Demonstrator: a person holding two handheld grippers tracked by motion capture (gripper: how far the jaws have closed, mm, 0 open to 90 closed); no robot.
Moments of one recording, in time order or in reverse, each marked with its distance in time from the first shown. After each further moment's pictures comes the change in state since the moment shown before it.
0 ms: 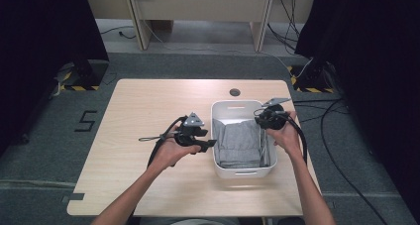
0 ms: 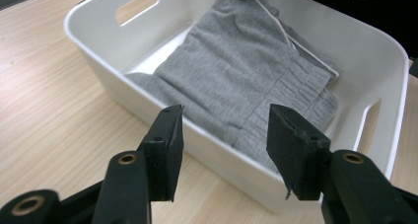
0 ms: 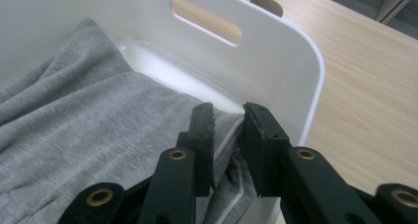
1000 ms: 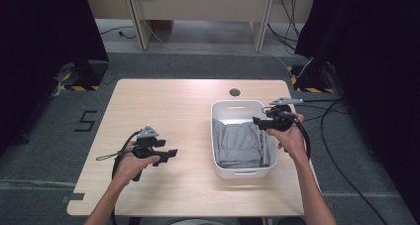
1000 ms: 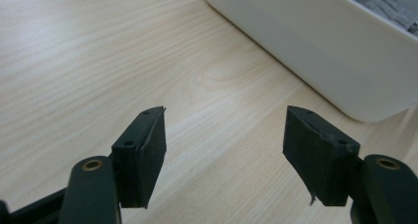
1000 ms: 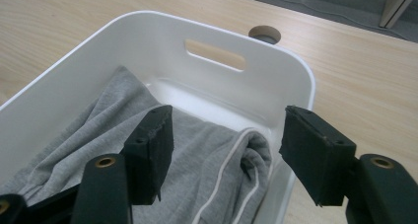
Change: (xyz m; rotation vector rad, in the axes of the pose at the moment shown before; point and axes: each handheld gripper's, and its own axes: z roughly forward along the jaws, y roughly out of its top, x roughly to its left) left arm 0.062 -0.098 -0.050 0.013 0.098 -0.194; right arm 0.004 -0.004 -0.032 -0.130 0.041 0.151
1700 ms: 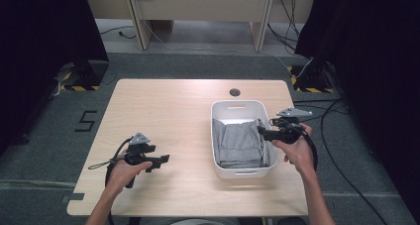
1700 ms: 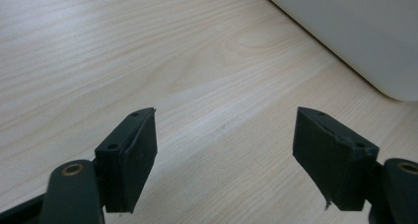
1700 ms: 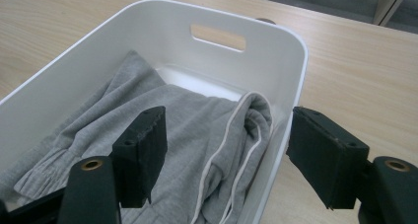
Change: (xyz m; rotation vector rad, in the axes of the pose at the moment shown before) left arm 0.014 -0.028 -0.009 0.005 0.055 -0.051; right arm 0.008 -0.028 -0.027 -0.029 -0.011 0.007
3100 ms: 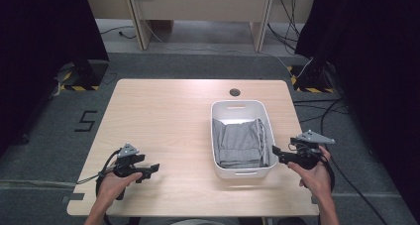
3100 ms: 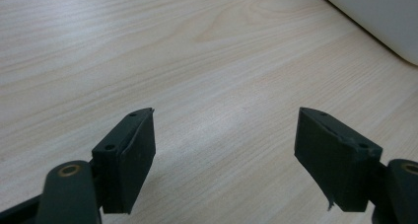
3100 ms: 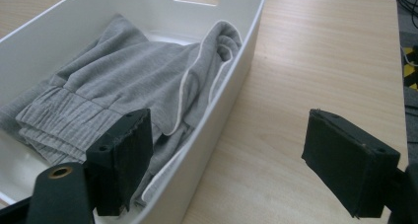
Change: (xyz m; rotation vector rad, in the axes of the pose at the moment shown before) left arm 0.008 -0.038 -0.020 -0.012 0.055 -0.026; right arm -0.011 -0.068 -0.041 -0.041 -0.042 0.074
